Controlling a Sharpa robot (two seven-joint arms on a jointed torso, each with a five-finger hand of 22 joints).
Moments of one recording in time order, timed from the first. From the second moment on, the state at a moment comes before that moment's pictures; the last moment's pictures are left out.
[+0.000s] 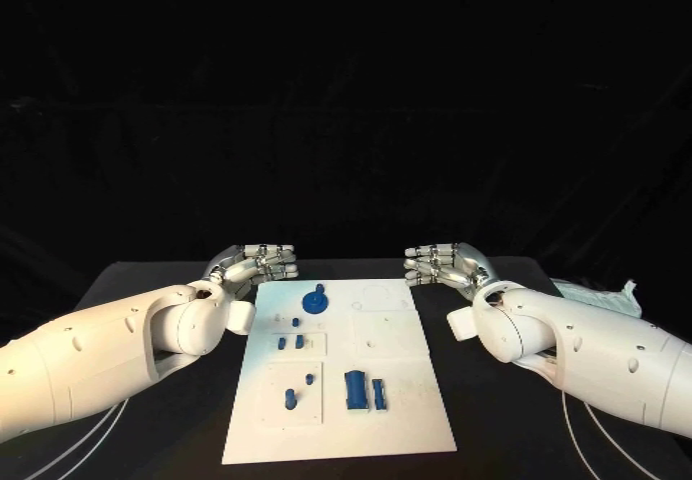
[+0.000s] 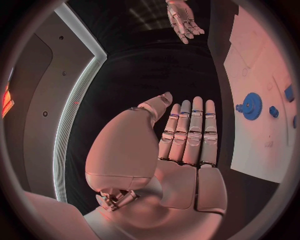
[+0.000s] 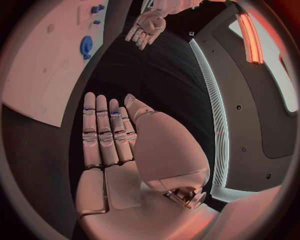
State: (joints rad) left arm 1.13 -0.80 -0.05 1.31 0.07 -0.24 0.35; left_hand 1.35 -0.12 0.43 0.00 0.13 1.00 0.19 0.08 0.07 1.05 0.15 0.14 0.06 1.04 0.13 0.13 0.21 0.17 0.82 0.25 0.12 0.42; right arm 1.01 -0.72 0.09 1.30 -0.32 -0.39 0.28; right_hand 1.43 -0.02 0.26 0.03 0.09 0.92 0.18 0.07 0.25 1.07 0.15 0.06 0.22 1.03 0.11 0.15 0.30 0.17 0.95 0.21 0.25 0.22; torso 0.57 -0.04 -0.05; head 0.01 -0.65
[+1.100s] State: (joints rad) left arm 1.05 -0.78 0.00 1.56 0.04 -0.66 0.46; left_hand 0.44 0.00 0.13 0.00 0.01 0.32 0.01 0.01 0.00 0.34 0.01 0.01 0.00 0.33 0.01 0.01 0.01 0.05 0.26 0.06 0.01 0.12; right arm 1.05 -0.78 0.00 1.56 -0.05 -0.69 0.47; right_hand 0.45 0.00 0.10 0.00 0.01 0.30 0.02 0.01 0.02 0.35 0.01 0.01 0.00 0.37 0.00 0.01 0.01 0.04 0.34 0.03 0.01 0.01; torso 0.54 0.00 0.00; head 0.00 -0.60
